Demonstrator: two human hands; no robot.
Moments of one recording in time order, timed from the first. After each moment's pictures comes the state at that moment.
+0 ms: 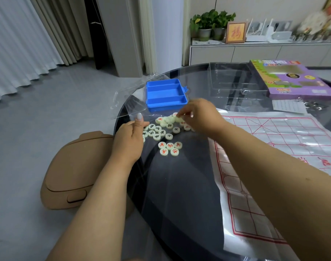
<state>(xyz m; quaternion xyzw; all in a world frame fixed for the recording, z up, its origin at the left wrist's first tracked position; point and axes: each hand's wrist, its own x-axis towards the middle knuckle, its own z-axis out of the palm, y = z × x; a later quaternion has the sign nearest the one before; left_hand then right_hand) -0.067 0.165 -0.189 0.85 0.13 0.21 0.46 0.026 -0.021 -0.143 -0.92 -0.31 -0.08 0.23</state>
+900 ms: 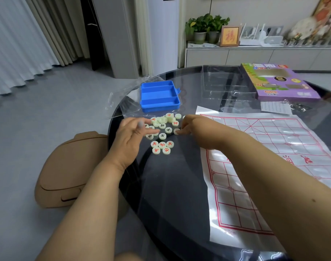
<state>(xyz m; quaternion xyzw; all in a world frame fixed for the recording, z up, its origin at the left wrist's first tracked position) -0.073 0.161 -0.189 0.89 -0.03 0.21 0.41 0.013 -0.047 -0.148 -0.93 -0.36 0.08 0.07</state>
